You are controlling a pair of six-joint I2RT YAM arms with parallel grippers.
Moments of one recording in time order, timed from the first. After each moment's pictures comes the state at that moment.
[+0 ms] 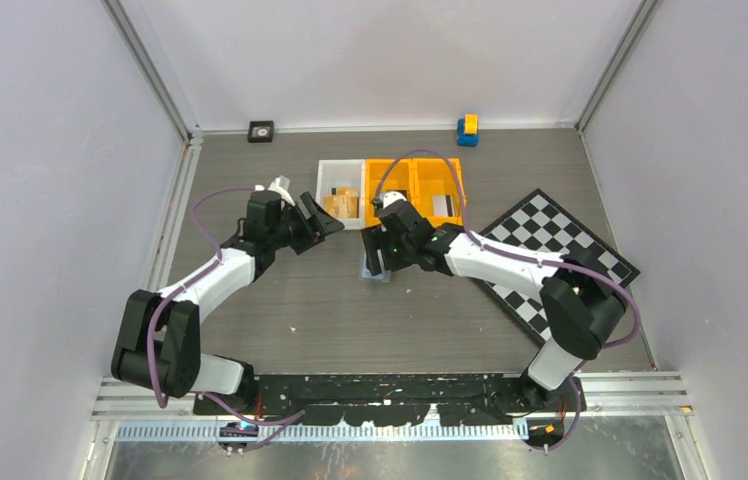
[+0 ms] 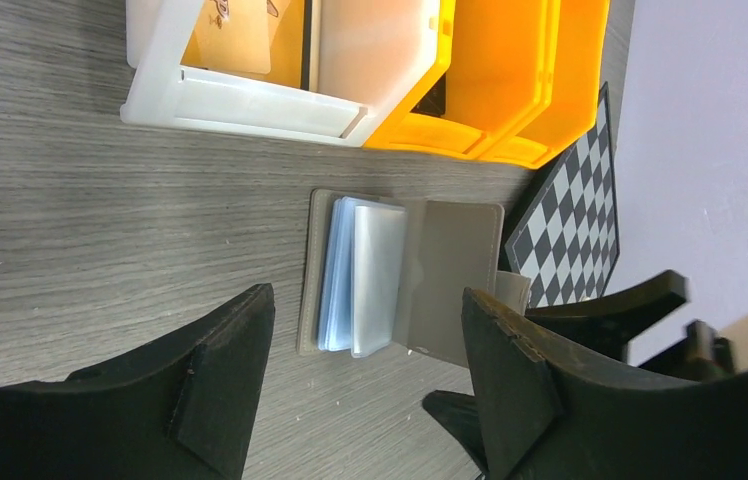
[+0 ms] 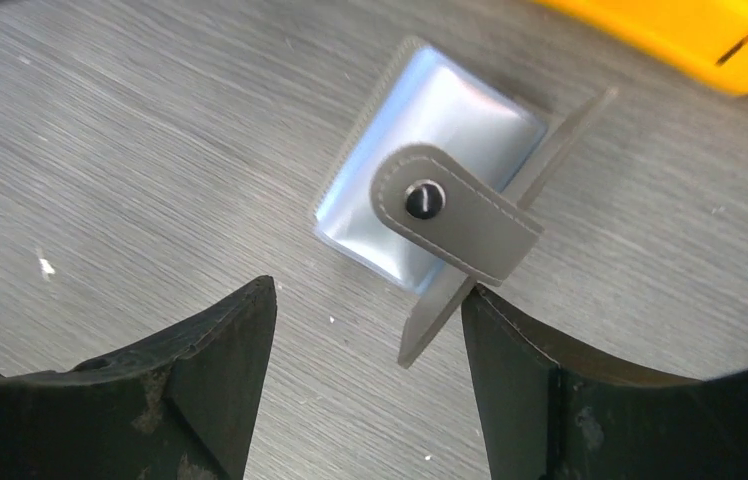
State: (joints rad) left arm -0.27 1.37 0.74 0.07 0.33 -0.82; right arm 0.83 1.66 1.11 -0.30 0.07 0.42
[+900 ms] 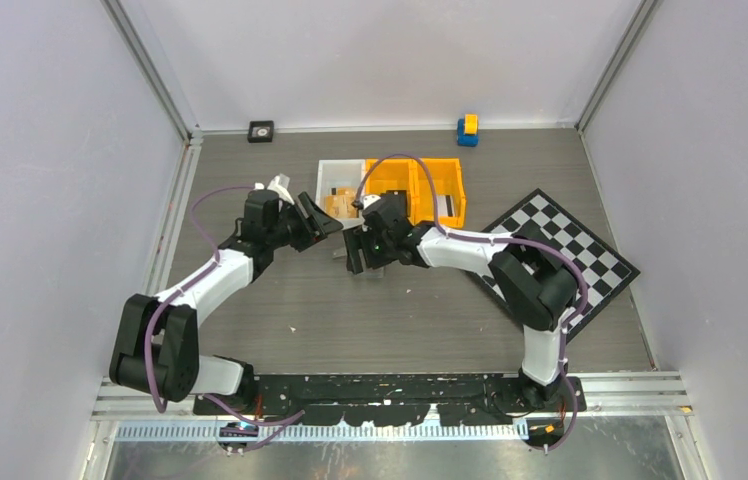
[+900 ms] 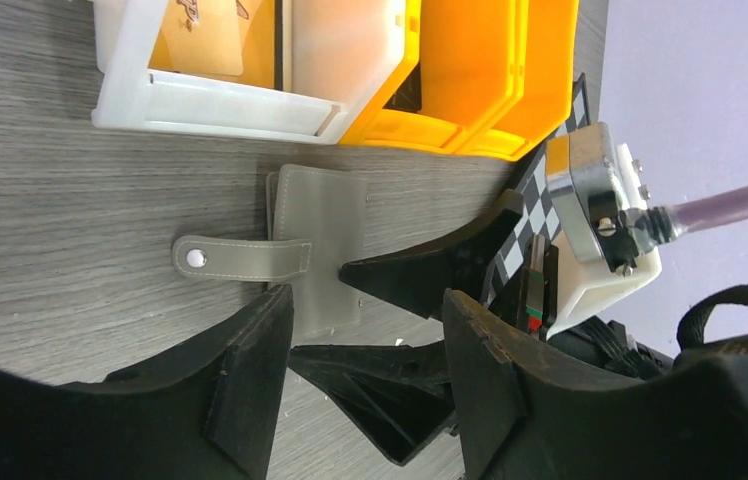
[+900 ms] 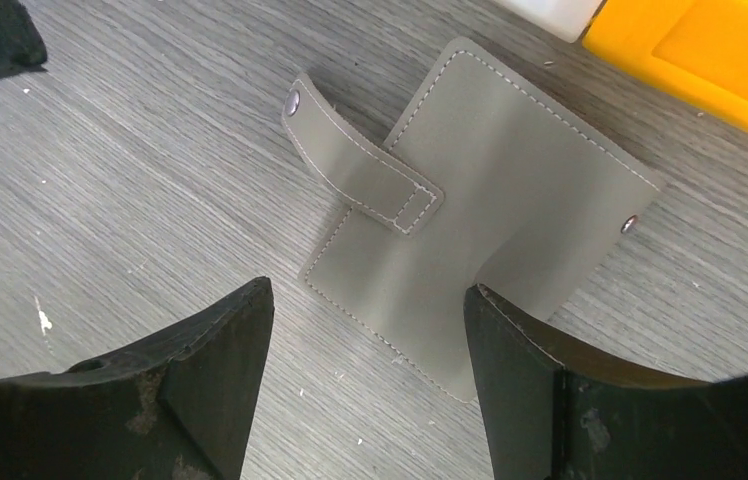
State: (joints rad) left arm -0.27 1.35 0.74 0.08 0.36 -0.81; right arm 0.82 1.90 1.21 -0.13 -0.05 0.40
